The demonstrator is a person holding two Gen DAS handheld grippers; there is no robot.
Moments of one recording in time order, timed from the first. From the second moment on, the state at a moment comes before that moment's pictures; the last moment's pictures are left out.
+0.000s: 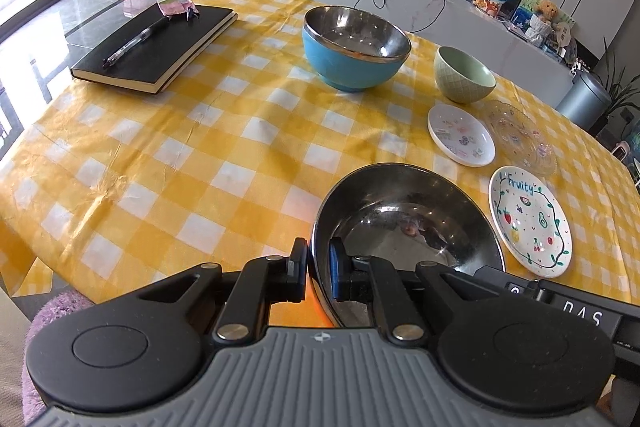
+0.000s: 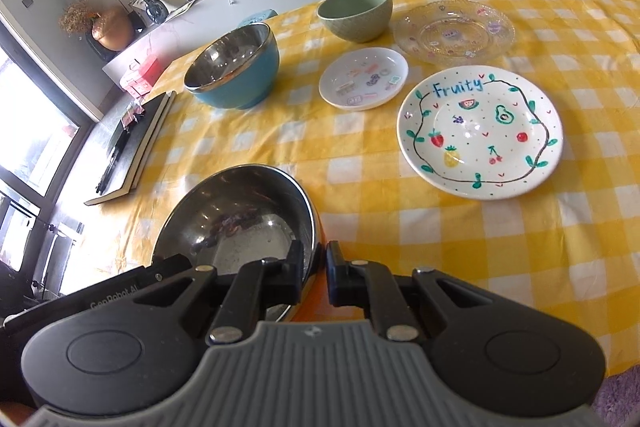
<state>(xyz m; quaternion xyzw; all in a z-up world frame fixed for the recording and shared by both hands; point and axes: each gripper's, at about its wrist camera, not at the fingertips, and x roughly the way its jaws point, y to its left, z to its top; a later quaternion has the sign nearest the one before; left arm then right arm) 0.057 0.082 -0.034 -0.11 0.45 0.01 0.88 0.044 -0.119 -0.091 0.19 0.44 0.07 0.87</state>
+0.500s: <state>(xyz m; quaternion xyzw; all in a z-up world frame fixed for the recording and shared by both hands) 0.064 0.067 -0.035 -0.02 0.50 -0.02 0.86 0.050 -0.117 -0.089 0.17 0.48 0.08 0.86</state>
